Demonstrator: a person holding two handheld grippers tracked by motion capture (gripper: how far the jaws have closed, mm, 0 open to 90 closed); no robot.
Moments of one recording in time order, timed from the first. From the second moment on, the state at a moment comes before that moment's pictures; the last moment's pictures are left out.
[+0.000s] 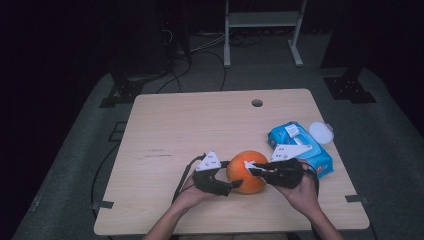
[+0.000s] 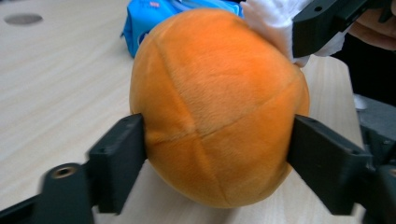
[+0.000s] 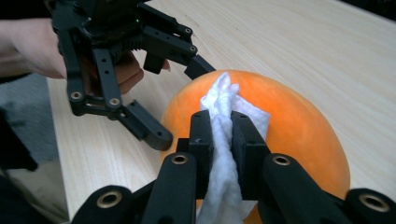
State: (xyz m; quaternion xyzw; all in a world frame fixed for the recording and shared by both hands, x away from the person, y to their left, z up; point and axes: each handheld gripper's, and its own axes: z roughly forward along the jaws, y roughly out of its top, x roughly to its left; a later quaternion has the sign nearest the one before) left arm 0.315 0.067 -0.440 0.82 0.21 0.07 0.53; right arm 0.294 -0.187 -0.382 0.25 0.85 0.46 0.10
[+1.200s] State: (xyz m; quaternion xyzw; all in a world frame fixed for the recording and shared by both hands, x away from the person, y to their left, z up) left arm 0.296 0.056 -0.441 0.84 0.16 0.15 0.50; right arm 0.280 -0.170 -0.373 0.22 0.85 0.45 0.14
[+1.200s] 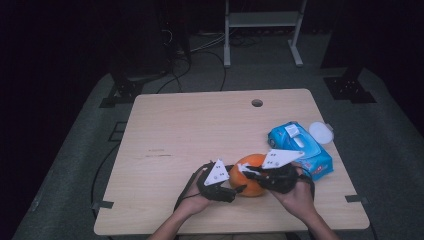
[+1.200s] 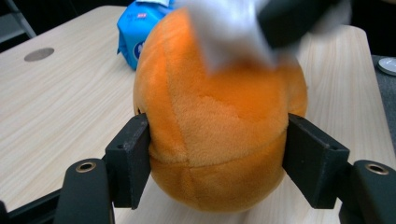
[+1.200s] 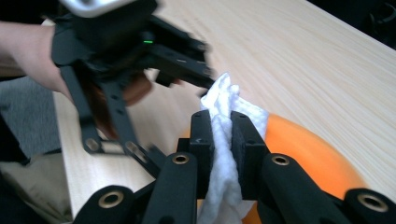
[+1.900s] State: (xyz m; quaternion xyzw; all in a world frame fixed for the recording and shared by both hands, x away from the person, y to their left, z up) left arm 0.305 0.065 -0.442 0.83 0.17 0.10 0.51; right arm 0.290 -0.188 -0.380 0.25 0.84 0.46 0.13
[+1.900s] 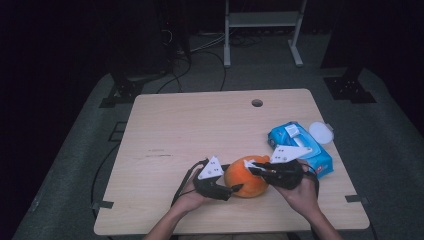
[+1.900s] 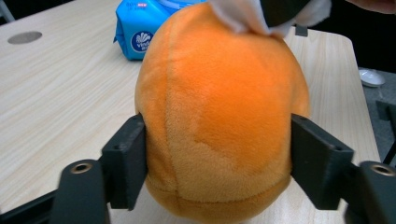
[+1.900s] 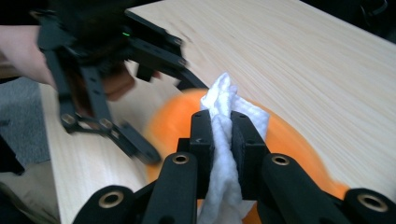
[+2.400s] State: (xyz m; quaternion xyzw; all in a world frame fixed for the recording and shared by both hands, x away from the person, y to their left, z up) left arm 0.307 0.070 -0.439 0.84 0.15 0.11 0.51; right arm 0.289 -0.182 -0.379 0.24 0.85 0.46 0.12
